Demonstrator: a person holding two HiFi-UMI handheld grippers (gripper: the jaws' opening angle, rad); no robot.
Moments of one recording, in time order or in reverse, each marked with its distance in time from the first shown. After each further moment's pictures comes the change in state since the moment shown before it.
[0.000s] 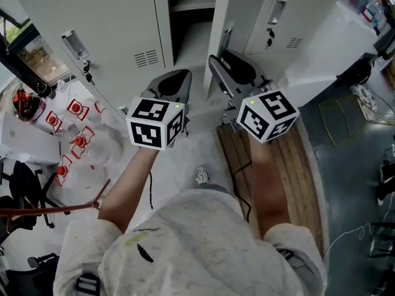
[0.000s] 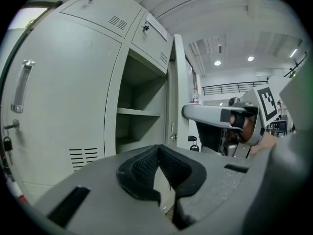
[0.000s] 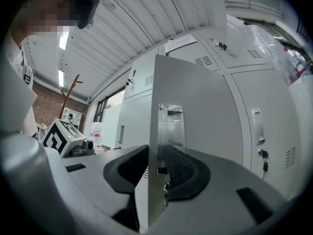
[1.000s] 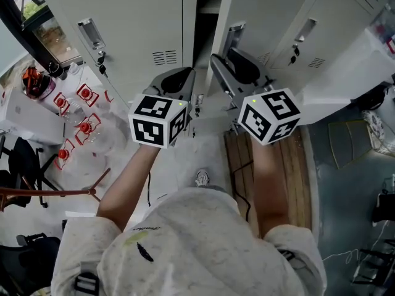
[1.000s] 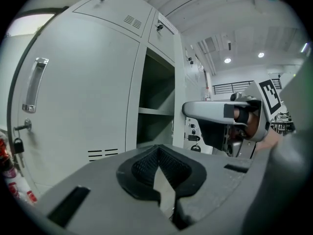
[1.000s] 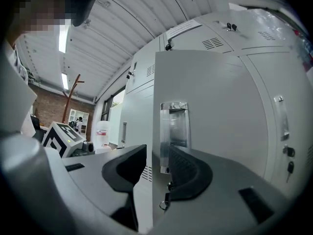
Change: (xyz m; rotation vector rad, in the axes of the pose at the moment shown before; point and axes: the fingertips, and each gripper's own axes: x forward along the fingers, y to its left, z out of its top) left arm 0.000 0.050 0.000 -0.030 0.006 0.120; right arm 0.055 0.010 -0.005 0.026 0.056 0.093
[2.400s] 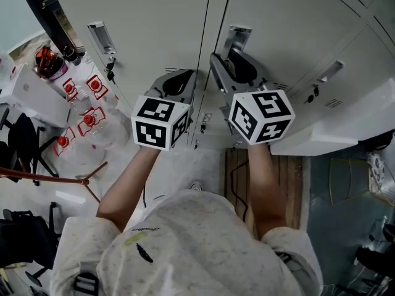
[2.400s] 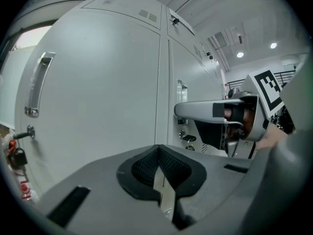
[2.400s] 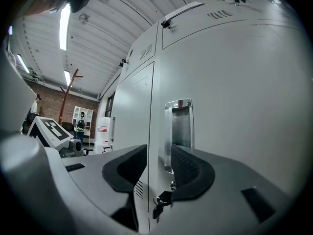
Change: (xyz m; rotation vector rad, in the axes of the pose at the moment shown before) left arm 0.033 0.065 0.008 -0.015 -0.014 0.181; right arm 0.090 -0.028 -0.007 -0.026 0.040 0.062
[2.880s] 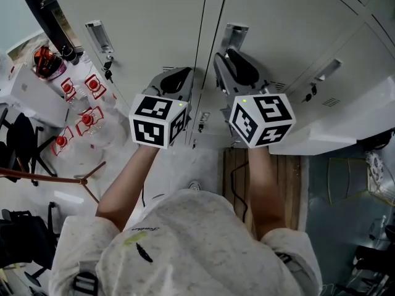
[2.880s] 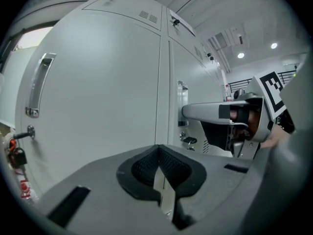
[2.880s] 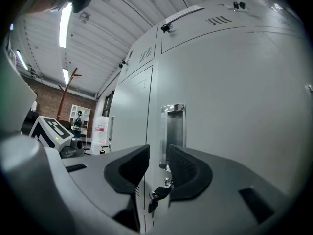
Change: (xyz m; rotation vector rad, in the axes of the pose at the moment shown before) left arm 0.001 -0.001 0.002 -0.008 -0.014 0.011; right arm -0.013 -0.005 0.001 -0.016 -0.005 -0.036
